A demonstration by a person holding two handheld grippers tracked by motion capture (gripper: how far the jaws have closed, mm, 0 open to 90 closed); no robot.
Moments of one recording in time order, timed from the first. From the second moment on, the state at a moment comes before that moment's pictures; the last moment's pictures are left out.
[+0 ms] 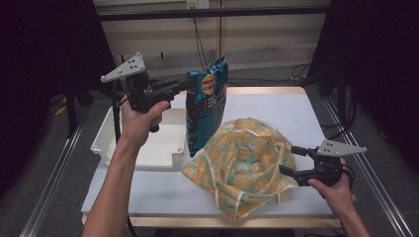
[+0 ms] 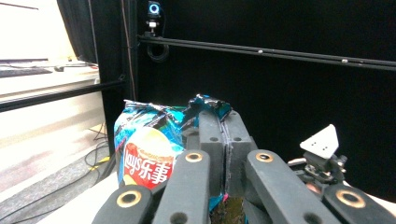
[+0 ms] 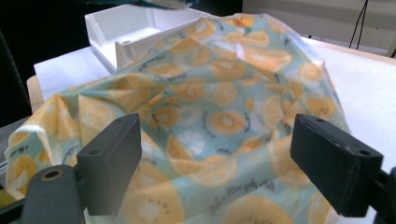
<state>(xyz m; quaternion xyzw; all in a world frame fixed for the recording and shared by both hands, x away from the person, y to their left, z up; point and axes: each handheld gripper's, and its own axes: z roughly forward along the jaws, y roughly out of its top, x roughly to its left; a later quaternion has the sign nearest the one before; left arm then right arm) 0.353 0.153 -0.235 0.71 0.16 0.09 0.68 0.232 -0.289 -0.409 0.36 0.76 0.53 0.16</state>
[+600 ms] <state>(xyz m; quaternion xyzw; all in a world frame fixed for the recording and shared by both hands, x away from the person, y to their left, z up) 0.361 0.204 -0.248 0.70 0.22 0.12 0.67 0.210 -0.288 -0.423 0.37 0.75 0.53 0.16</state>
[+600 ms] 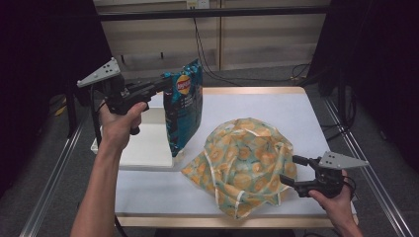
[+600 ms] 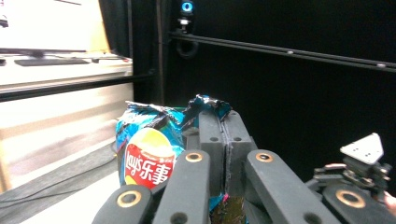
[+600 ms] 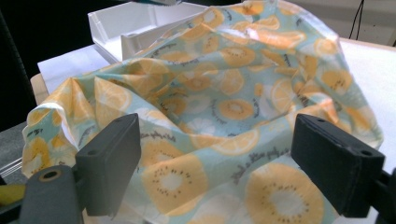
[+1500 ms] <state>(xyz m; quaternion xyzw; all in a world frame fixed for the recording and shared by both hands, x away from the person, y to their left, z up) 0.370 0.264 -0.263 0.70 0.31 0.20 0.62 0.204 -0.293 -0.432 0.37 0.74 0.54 0.17</state>
